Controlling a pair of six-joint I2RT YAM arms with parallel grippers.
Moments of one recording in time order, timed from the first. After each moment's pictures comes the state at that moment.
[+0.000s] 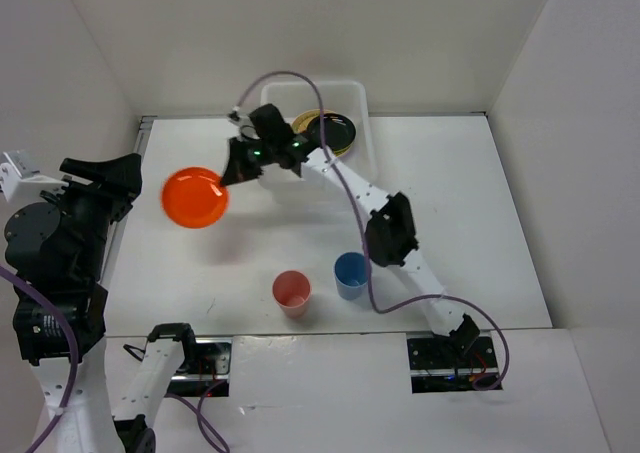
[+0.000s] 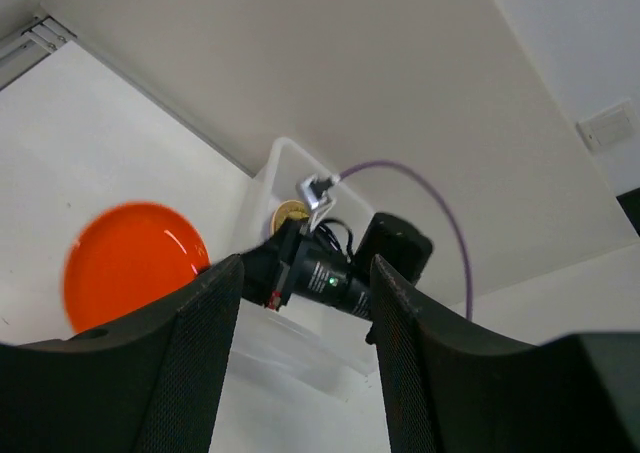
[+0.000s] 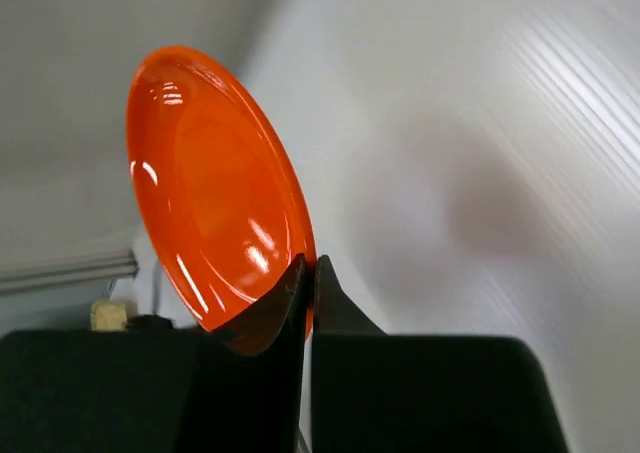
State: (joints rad) left arm 0.10 0.69 1.43 -0.74 -0.08 -0.79; right arm 0.85 2.66 2.86 -0.65 -0.57 0.53
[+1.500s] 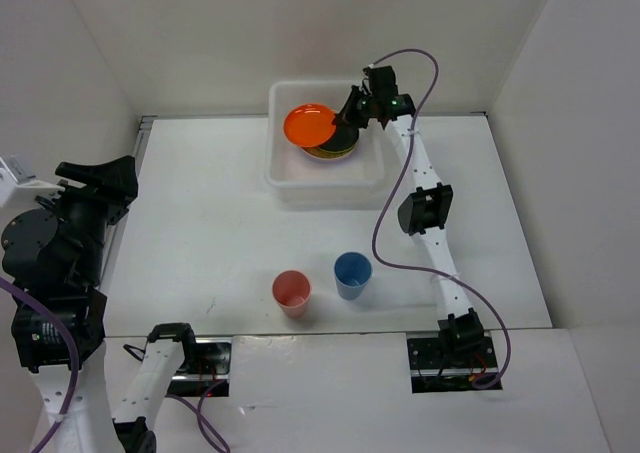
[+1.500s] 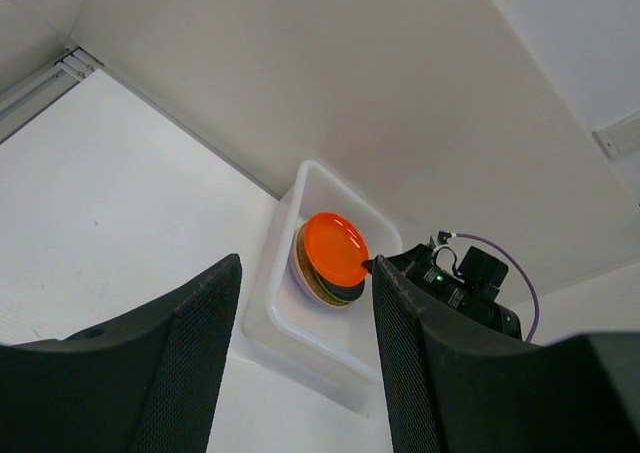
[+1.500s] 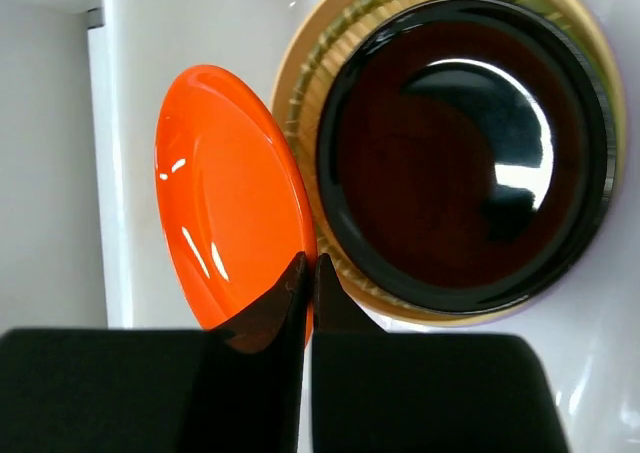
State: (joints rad) left arm 0.10 0.67 1.43 -0.74 -0.12 -0.74; right arm 0.25 2.84 3.12 -0.91 -0.40 0.61
